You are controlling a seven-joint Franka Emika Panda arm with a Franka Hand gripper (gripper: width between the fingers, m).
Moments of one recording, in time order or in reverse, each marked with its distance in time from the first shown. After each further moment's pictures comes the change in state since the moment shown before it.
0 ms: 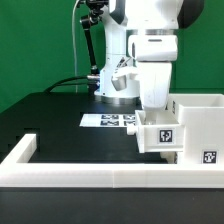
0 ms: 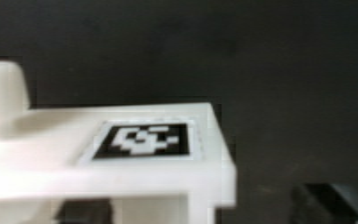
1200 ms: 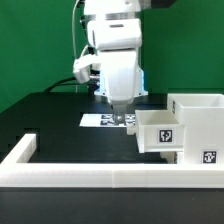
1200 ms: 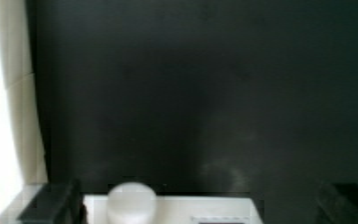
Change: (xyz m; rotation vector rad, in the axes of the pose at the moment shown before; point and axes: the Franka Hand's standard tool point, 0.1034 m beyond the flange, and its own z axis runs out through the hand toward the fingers) arm -0.057 0.032 -0.010 0.064 0.097 -0.095
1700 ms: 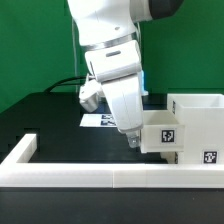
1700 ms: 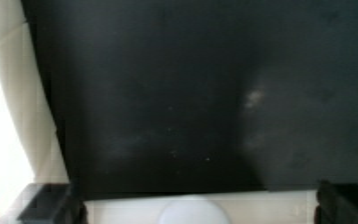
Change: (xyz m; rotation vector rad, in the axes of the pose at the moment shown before) arm 0.020 0.022 0.028 -0.001 0.149 0.023
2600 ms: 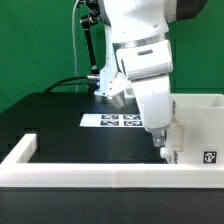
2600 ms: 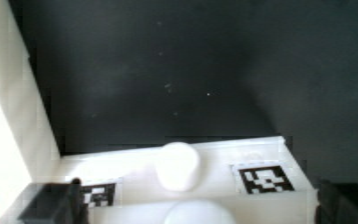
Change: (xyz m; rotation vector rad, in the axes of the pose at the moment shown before) arm 0.039 0.000 0.007 -0.002 -0.042 0.056
